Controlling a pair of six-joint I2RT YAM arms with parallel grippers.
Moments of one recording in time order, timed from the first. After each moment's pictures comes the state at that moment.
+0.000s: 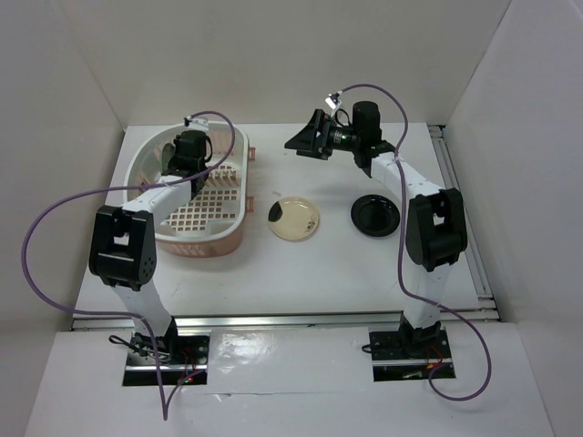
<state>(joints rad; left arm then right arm) -0.15 1.78 1.24 0.06 -0.60 0.20 0.27 1.93 1.56 0.14 -0.90 0.75</state>
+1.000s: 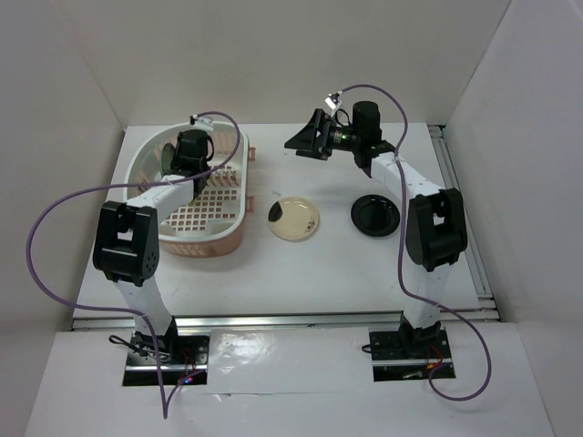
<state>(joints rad) -0.15 1.82 1.26 0.16 -0.60 0.31 0.27 1.93 1.56 0.14 -0.91 0.77</state>
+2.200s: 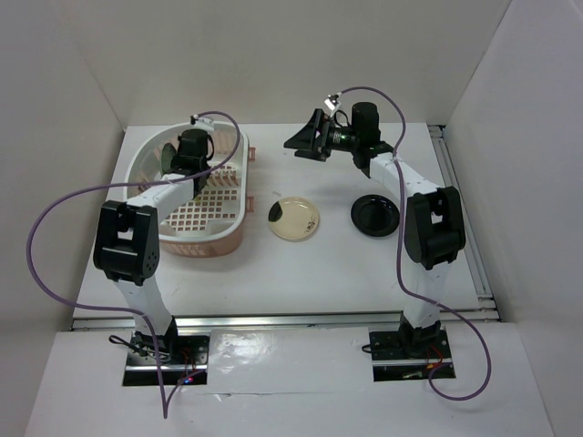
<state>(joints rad) -0.15 1.83 1.27 0.13 -0.59 0.31 0.27 1.95 1.56 0.17 -0.93 0.82</state>
